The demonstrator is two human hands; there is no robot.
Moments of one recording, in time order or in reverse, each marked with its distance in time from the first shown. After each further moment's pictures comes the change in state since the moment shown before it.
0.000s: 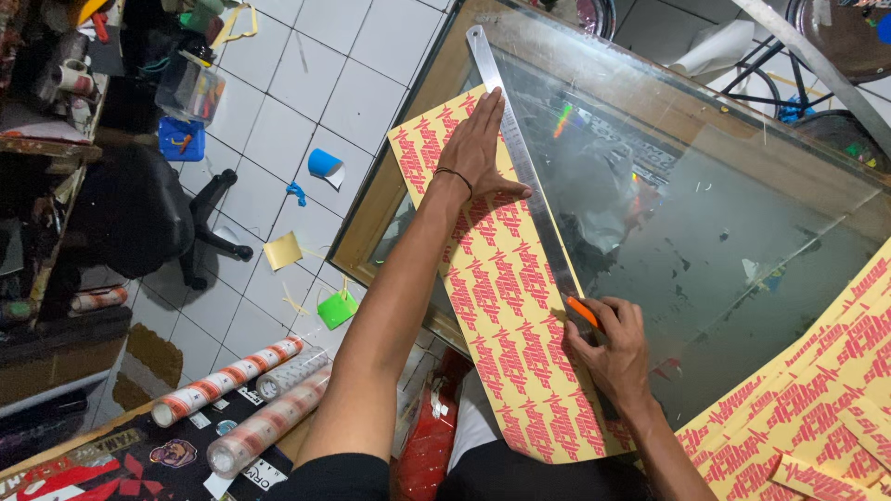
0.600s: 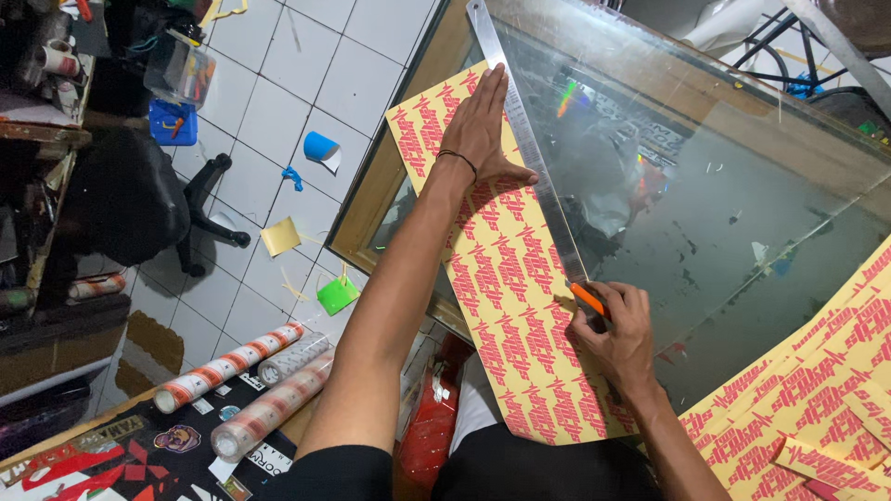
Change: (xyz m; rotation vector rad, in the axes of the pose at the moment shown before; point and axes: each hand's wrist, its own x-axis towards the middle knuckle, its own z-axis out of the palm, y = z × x) left_hand 0.002 0.000 0.012 0.082 0.041 -0.010; right_hand -0.008 0.013 0.009 0.015 -0.010 0.006
